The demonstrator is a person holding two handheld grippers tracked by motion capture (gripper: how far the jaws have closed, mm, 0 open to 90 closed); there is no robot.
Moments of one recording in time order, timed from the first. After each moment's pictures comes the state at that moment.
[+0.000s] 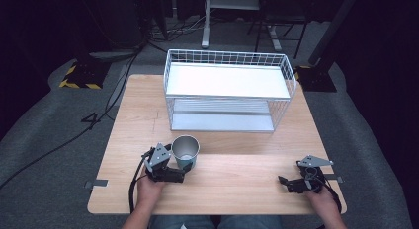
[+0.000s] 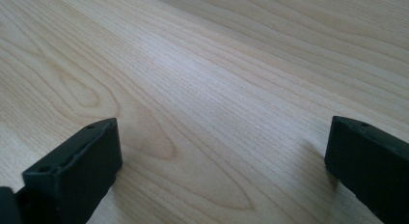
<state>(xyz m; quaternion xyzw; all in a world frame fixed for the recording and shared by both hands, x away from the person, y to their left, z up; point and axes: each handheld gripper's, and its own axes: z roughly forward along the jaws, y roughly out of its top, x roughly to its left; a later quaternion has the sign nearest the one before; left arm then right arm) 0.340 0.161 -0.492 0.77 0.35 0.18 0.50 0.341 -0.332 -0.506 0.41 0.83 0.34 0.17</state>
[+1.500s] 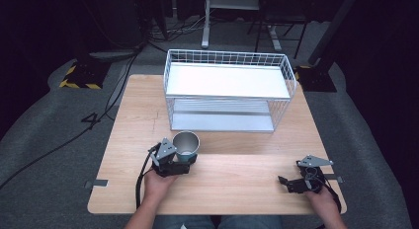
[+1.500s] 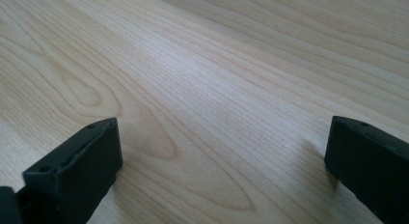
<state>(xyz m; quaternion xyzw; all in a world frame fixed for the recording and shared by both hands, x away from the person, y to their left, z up) 0.357 0.147 -0.488 0.76 0.37 0.16 0.50 0.341 -0.332 -0.506 0.41 0.83 0.34 0.17</state>
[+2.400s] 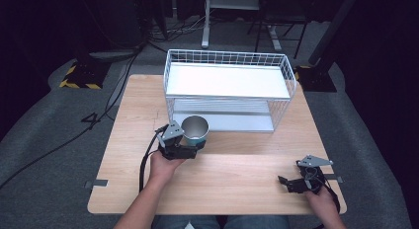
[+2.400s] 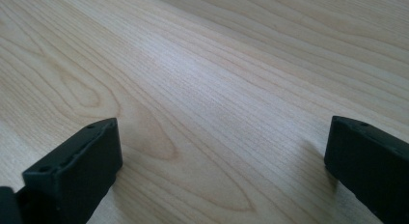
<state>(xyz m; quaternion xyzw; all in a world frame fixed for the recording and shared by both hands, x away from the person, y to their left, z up) 0.392 0.129 -0.442 0.77 0.32 0.15 0.53 0.341 -0.332 -0.506 0.41 0.83 0.34 0.17</state>
